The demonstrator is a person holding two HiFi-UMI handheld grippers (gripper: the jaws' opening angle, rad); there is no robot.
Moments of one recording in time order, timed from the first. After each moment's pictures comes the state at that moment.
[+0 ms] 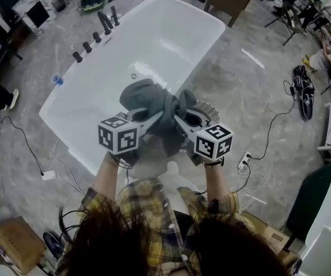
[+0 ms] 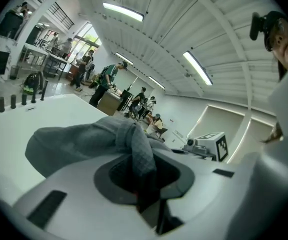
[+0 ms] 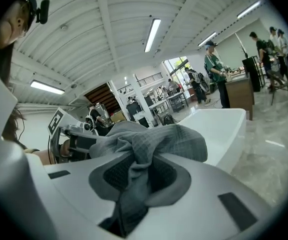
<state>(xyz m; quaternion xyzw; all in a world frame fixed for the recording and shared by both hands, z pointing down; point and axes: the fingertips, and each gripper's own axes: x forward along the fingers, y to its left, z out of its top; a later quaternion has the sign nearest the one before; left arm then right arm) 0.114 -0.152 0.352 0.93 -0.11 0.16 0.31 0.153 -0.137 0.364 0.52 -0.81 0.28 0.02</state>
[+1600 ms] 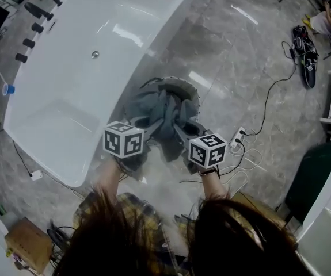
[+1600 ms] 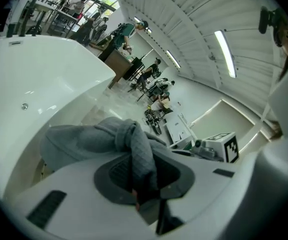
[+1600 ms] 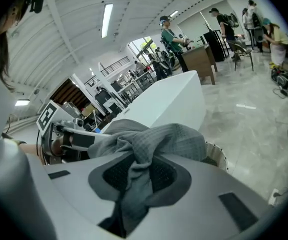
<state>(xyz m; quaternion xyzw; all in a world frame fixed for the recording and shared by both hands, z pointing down) 0.315 -0.092 0.590 0.86 -0.07 0.28 0.42 0.351 -0.063 0.603 0.58 -0.69 0.44 0.05</state>
